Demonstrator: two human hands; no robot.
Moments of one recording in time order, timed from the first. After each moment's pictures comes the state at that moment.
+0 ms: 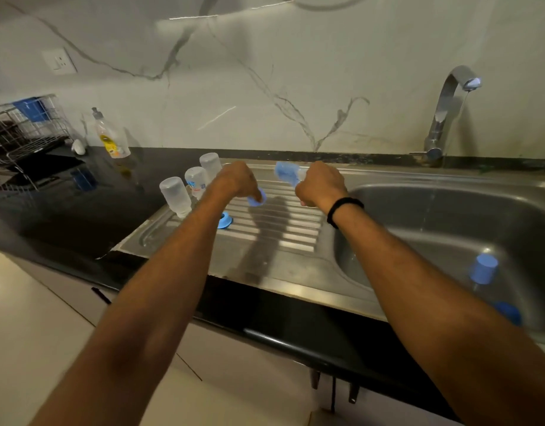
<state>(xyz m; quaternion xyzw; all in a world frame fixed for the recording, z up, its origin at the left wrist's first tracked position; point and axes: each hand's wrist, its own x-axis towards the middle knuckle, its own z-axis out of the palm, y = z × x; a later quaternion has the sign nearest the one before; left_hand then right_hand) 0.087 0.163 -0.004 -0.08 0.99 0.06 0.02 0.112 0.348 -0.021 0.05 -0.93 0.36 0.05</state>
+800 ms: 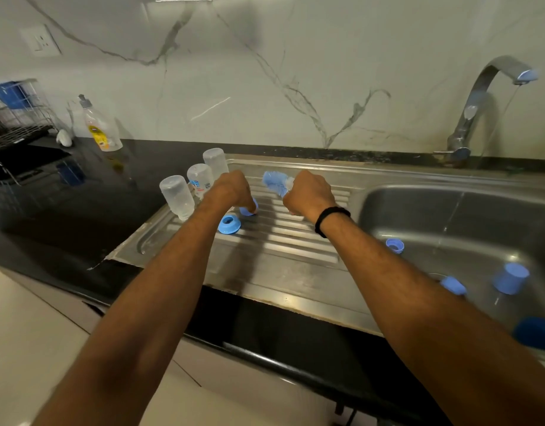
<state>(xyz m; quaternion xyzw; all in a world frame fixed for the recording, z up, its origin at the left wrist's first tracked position) 0.049 0.106 -0.041 -0.09 0.99 0.03 0.07 0.079 0.280 -0.052 0.07 -0.93 0.35 0.05</state>
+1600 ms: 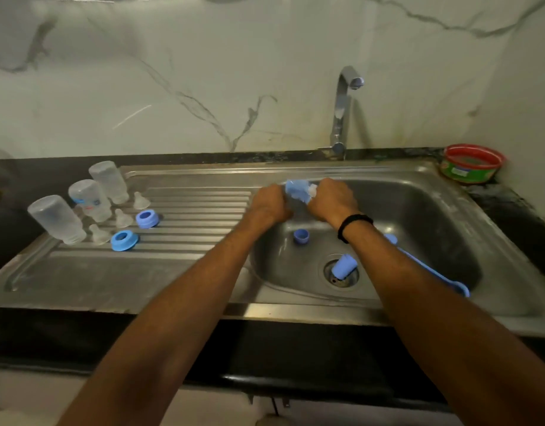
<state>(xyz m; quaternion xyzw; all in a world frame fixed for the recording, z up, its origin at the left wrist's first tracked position) 0.066 0.365 -0.086 0.09 0.98 0.16 -0.01 0.113 0.496 -0.064 -0.09 -0.96 0.25 0.06</state>
